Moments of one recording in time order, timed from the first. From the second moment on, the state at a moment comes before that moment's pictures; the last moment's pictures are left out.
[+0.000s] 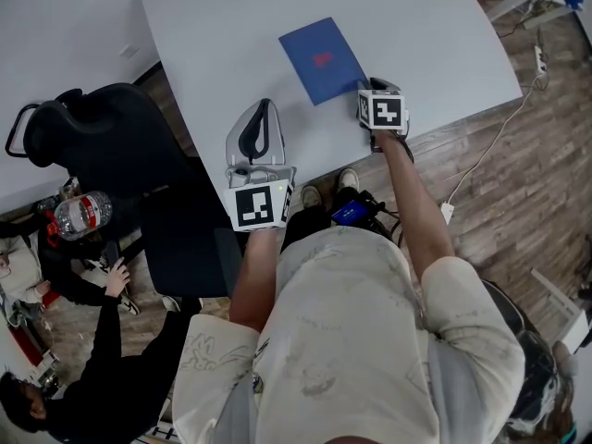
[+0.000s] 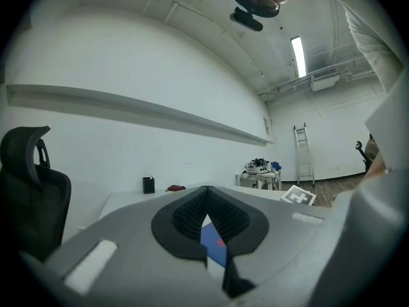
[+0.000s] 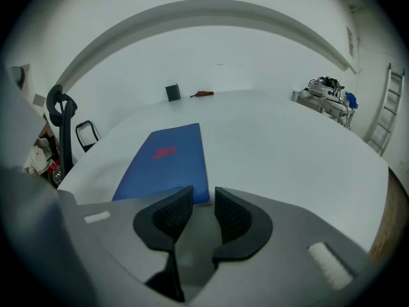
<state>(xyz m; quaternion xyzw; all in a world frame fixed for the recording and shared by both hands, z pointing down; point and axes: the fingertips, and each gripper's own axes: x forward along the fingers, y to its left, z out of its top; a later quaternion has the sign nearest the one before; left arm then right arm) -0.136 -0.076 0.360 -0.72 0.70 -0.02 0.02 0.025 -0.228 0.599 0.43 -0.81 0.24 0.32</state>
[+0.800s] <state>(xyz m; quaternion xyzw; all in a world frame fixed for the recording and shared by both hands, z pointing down) -0.137 -0.075 0.366 -0.71 0.70 -0.02 0.01 0.023 -0.229 0.600 0.44 -0.81 0.20 0.33</state>
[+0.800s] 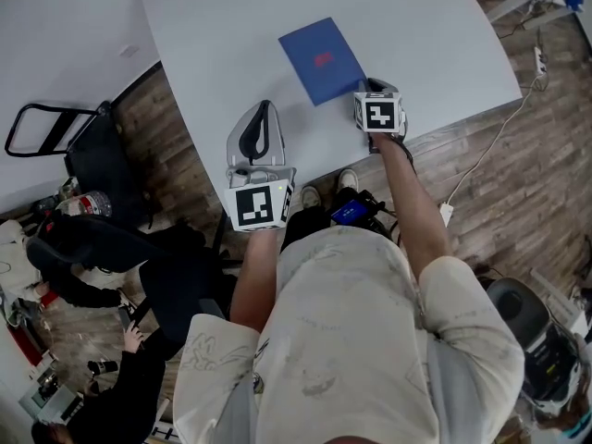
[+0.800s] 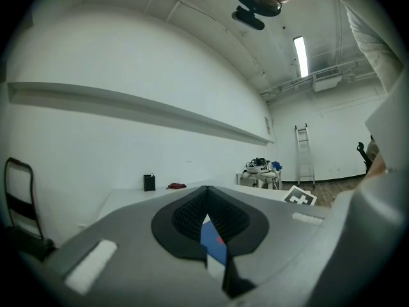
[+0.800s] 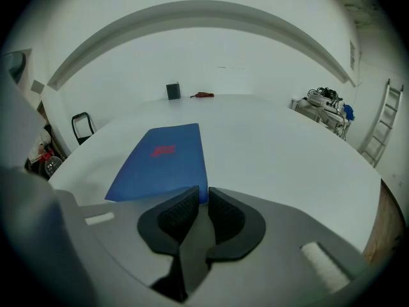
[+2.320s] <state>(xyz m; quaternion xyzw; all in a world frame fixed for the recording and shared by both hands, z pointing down) -0.144 -0.083 0.366 -0.71 0.70 -0.03 0.02 0.023 -0.236 0.578 0.47 -0.81 0.18 0.29</state>
